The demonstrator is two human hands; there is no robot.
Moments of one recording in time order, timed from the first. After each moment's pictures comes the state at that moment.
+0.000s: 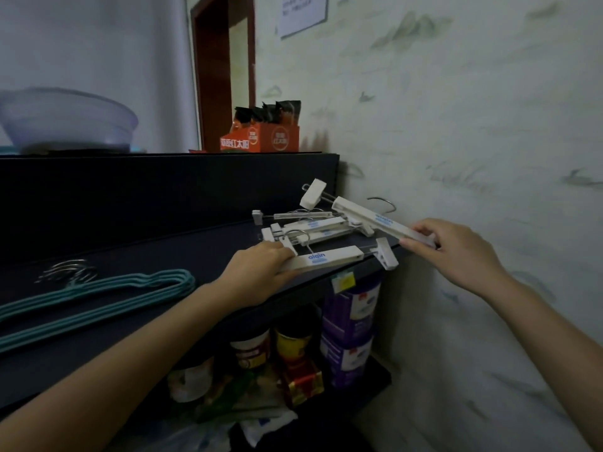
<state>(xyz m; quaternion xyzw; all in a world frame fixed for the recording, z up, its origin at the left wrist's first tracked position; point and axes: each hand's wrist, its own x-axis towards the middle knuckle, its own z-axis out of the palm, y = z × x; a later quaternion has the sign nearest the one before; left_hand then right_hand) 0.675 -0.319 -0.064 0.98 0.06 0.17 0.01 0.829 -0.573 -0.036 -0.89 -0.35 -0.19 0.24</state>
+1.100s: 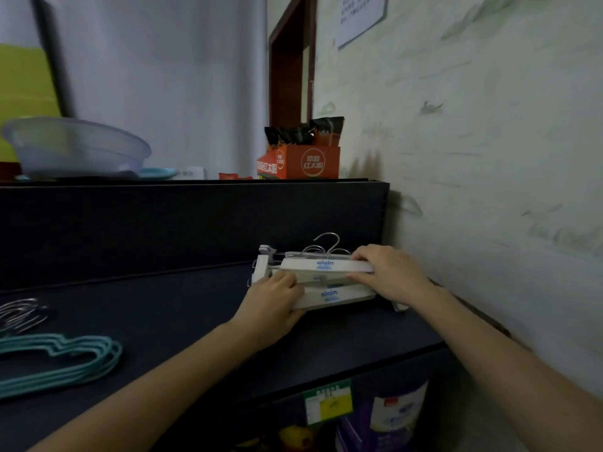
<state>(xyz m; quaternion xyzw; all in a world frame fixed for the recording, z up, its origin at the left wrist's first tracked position) 0.849 -0.284 -0.087 0.96 0.14 0.23 -0.08 1.029 -0.405 -0.040 -0.80 -0.56 -0.13 0.16</state>
